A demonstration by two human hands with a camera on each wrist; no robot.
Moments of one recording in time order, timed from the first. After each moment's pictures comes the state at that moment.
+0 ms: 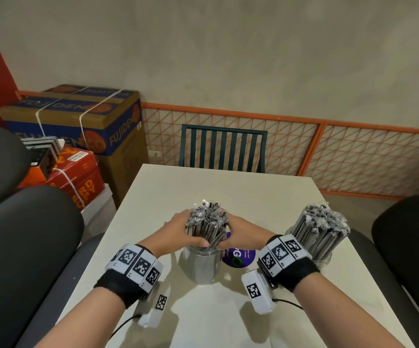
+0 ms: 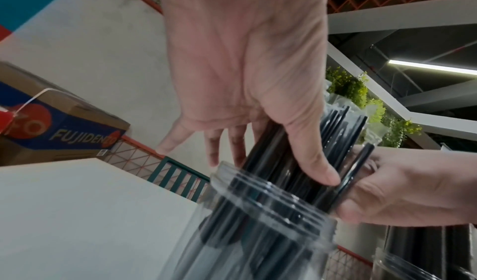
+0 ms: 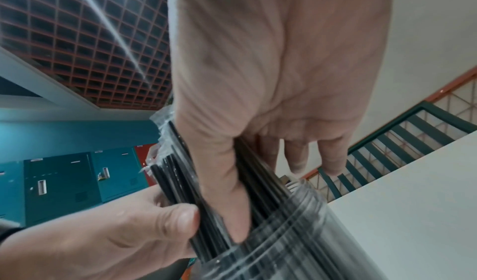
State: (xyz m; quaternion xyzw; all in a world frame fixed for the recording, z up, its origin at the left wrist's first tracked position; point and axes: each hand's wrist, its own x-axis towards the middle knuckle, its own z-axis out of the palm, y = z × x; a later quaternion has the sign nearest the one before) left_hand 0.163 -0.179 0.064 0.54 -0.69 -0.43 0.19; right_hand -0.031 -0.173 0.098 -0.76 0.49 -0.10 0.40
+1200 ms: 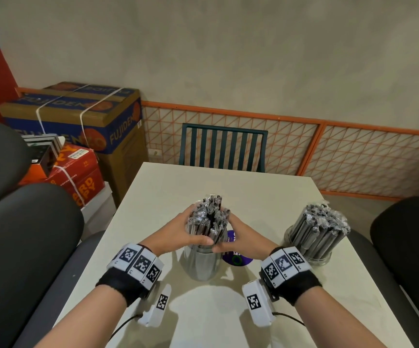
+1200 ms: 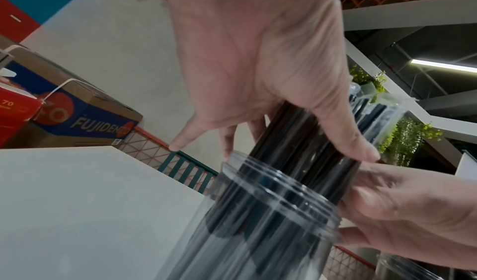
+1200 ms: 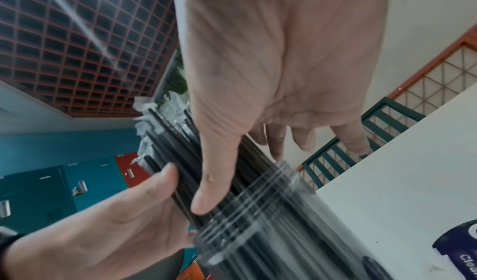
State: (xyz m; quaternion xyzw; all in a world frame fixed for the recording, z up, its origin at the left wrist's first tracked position) left_hand 0.163 -0.171 0.072 0.46 -0.68 -0.50 0.27; right_hand -0.035 -0.163 0.072 -0.72 0.50 -0.20 0.44
